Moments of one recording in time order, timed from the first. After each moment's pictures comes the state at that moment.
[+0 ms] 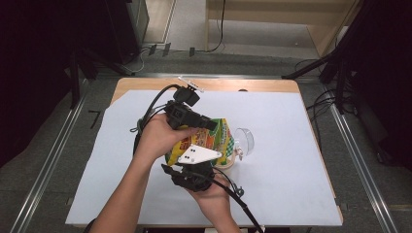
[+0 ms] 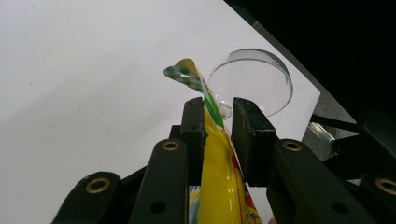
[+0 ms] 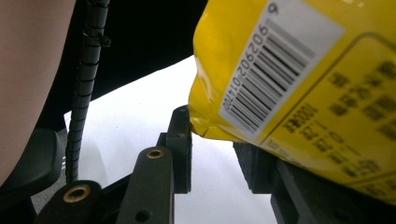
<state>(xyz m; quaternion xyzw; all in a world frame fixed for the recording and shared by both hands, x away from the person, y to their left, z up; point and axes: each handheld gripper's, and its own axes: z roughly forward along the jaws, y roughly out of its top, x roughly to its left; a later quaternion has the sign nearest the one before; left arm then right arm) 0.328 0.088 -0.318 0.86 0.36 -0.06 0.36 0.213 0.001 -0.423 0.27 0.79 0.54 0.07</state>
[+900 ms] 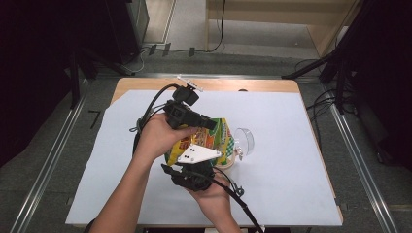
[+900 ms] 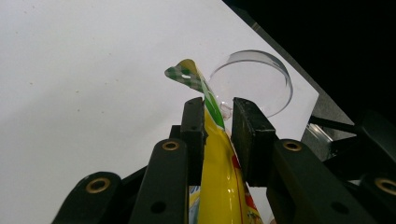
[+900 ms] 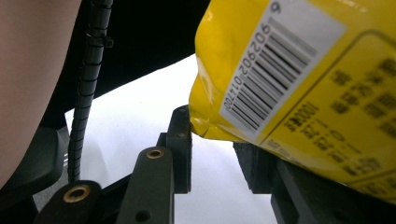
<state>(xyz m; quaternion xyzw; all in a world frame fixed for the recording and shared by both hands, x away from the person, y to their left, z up) 0.330 0.090 -0.318 0.86 0.36 -0.06 0.36 0.214 0.001 -0.420 0.27 0.80 0.54 0.07</state>
